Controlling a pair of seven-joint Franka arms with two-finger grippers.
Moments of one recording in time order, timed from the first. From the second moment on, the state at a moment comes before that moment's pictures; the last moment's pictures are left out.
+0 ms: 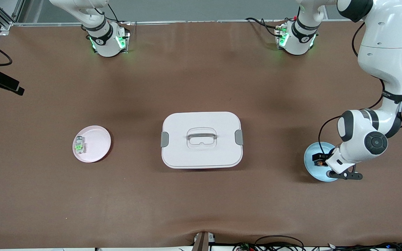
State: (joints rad) left arm 0.05 0.69 -0.03 -1.71 0.09 2.38 0.06; right arm -0.04 0.01 -0.05 -1.51 0.04 1.47 0.09
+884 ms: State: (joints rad) left arm 0.04 0.68 -0.03 -1.70 0.09 2.39 0.06; right arm -0.04 0.01 -0.05 -1.51 0.04 1.47 0.09
